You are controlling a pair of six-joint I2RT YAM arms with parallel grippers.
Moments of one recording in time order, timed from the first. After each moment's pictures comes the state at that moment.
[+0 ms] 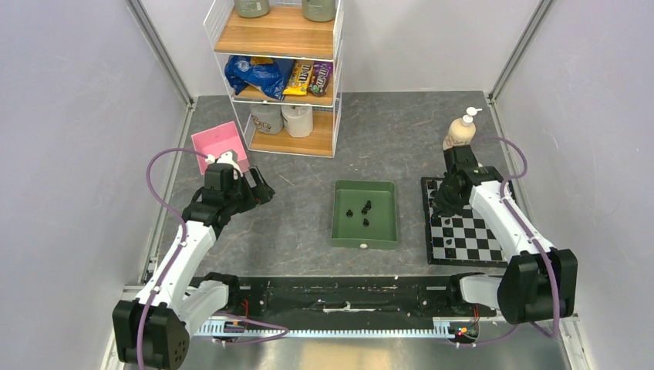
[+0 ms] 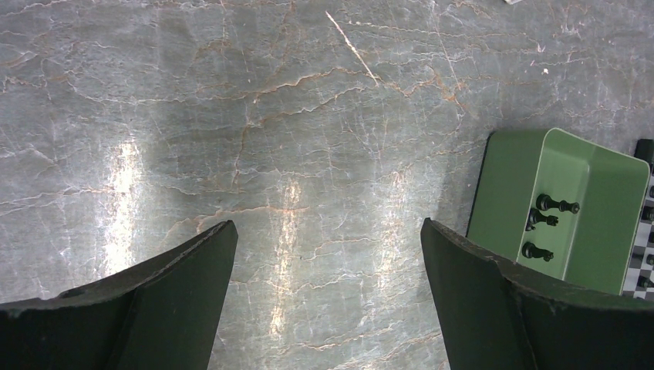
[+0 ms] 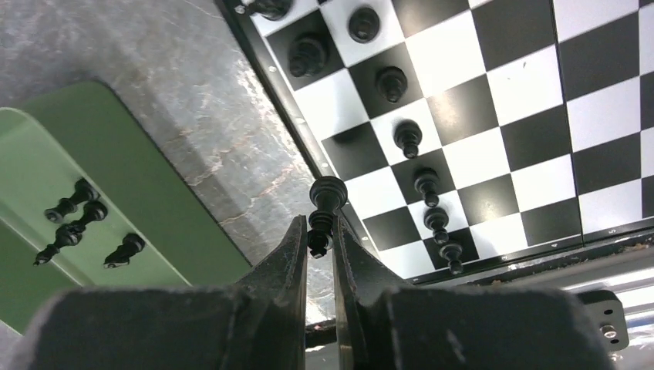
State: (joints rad) left arm -0.14 0.95 0.66 -0.44 0.08 -0.50; right arm 0.14 1.25 0.94 -0.89 0.12 0.62
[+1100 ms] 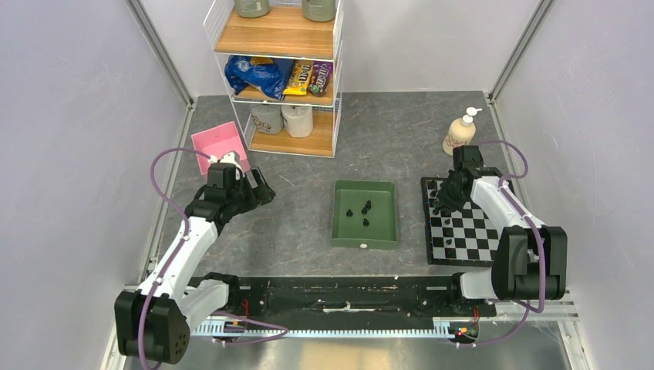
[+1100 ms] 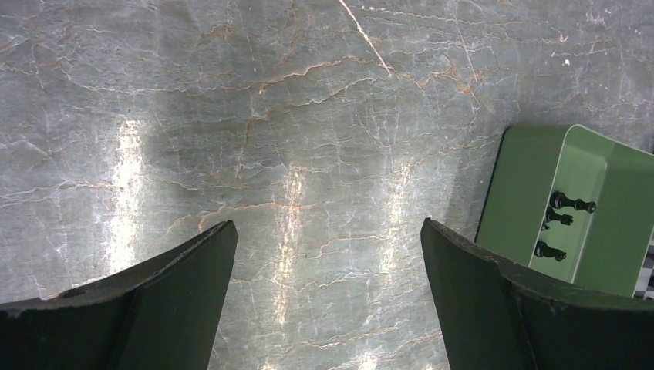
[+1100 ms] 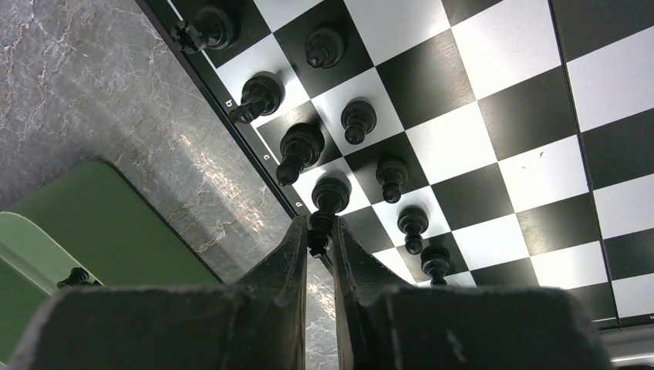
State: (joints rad) left arm -0.14 0.99 0.66 -0.44 0.08 -0.50; right arm -0.02 1.38 0.86 -0.68 0.03 0.57
